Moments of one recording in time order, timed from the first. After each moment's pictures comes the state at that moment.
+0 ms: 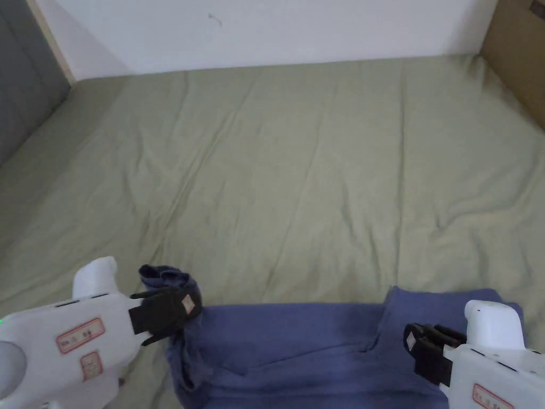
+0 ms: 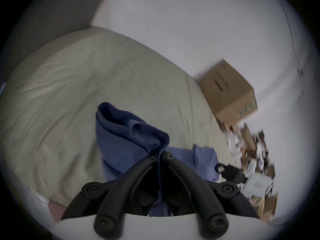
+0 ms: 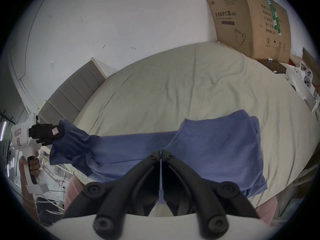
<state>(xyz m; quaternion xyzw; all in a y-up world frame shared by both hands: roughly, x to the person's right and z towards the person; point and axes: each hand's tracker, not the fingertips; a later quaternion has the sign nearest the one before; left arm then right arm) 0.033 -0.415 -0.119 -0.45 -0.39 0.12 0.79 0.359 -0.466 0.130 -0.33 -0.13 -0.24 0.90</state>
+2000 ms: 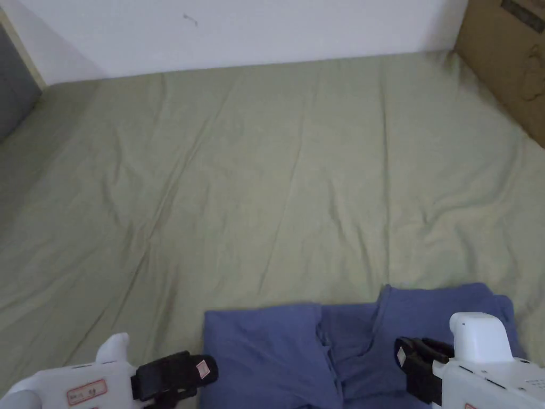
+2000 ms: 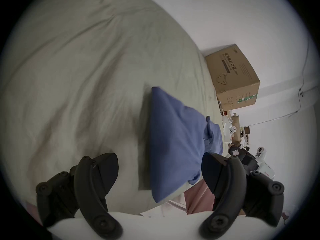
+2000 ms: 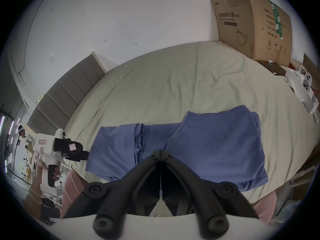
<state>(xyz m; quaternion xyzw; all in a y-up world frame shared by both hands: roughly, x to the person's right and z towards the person) -0.012 -0.537 -0.144 -0.60 -0.38 0.19 0.68 0.336 -0.464 0.124 -0.35 -0.13 -0.23 0.90</state>
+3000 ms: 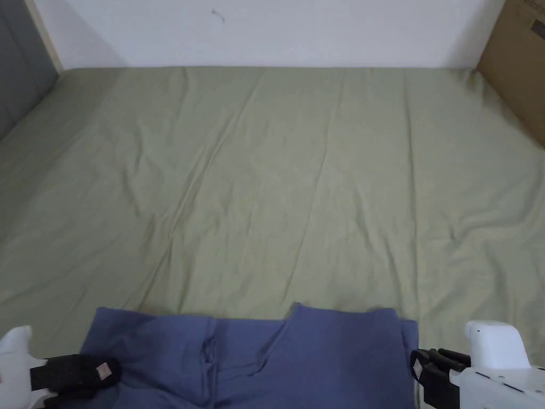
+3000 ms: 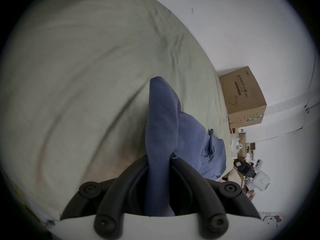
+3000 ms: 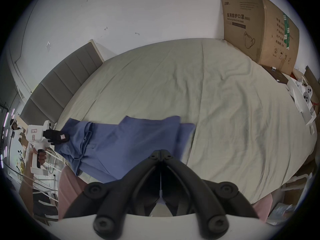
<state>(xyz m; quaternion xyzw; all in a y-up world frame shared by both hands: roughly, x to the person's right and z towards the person) -0.134 -0.503 -0.214 -0.57 -0.31 0.20 0.73 0.319 -0.462 0.094 -0.39 -0.14 -0.20 0.89</state>
